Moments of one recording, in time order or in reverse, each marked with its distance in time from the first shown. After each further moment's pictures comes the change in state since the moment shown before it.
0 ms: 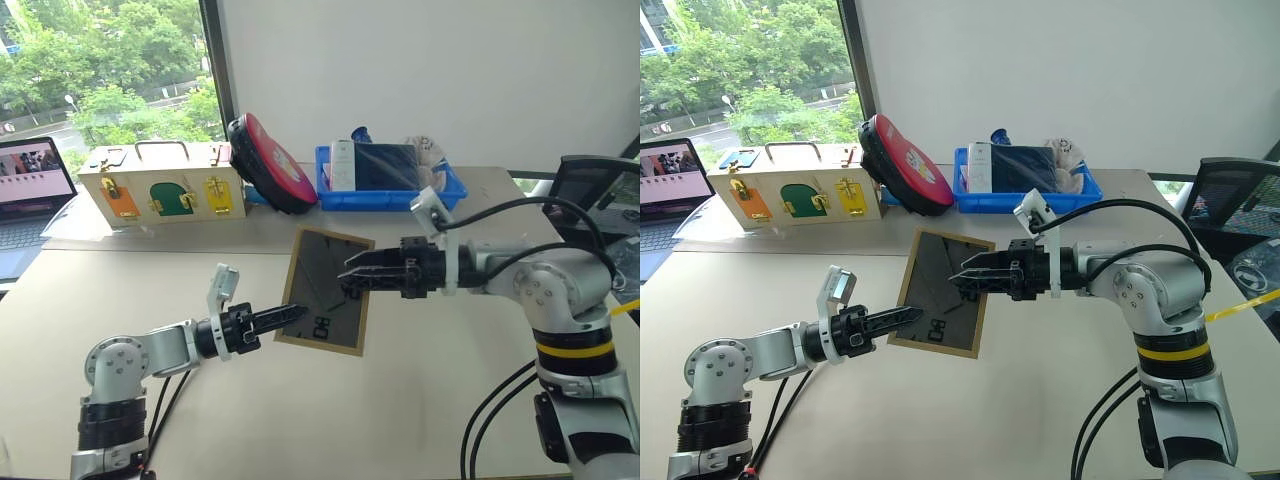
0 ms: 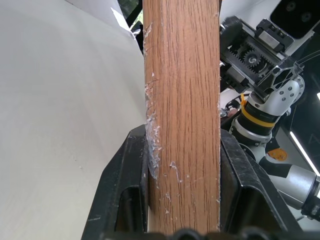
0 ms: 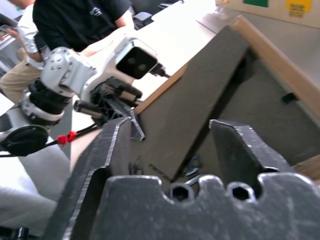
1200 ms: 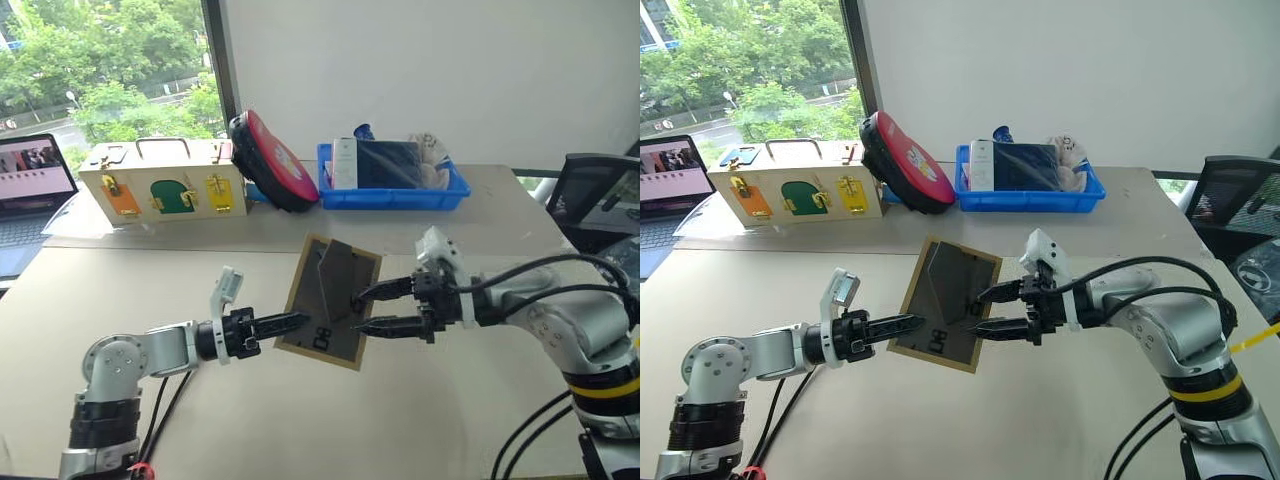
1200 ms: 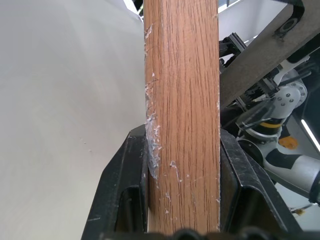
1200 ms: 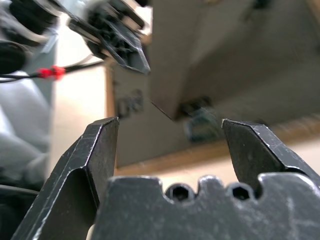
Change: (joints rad) left arm -0.021 0.073 -0.045 0.001 -0.019 -0.022 0.049; right arm 0.263 -0.194 -0.009 -0.196 -0.103 -0.250 0.042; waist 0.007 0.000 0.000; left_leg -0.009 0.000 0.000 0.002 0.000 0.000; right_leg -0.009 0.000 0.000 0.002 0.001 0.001
